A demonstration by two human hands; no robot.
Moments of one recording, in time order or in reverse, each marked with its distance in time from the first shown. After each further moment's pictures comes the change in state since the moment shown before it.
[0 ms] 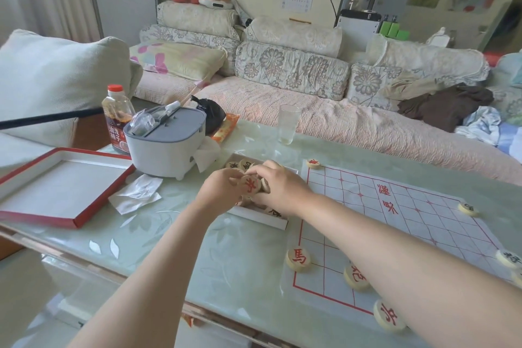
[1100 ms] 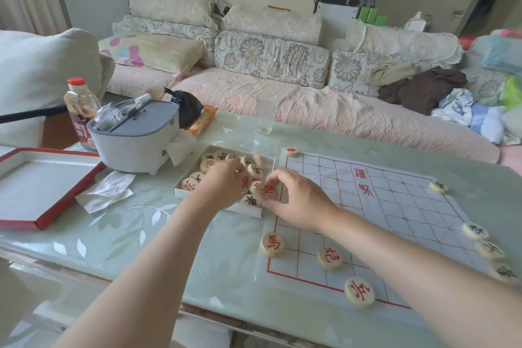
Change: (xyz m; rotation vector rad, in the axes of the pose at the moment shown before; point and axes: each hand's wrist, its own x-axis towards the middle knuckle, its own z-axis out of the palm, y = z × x) left_hand -0.006 0.038 0.039 0.400 -0.014 0.183; right_hand -0.090 0.029 -0.024 0.101 0.094 0.122
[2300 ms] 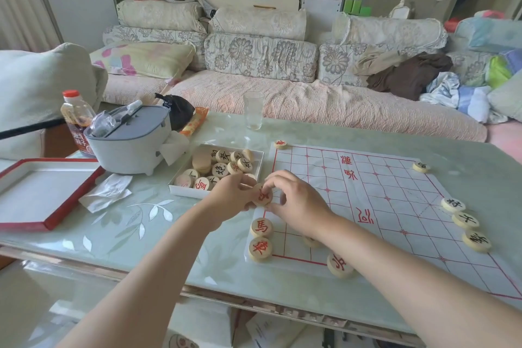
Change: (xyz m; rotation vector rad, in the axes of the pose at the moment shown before) left_hand -0.056 0.036 0.011 -0.654 -0.260 -0.102; right_hand -0.047 0.009 0.000 0.039 0.093 -0.044
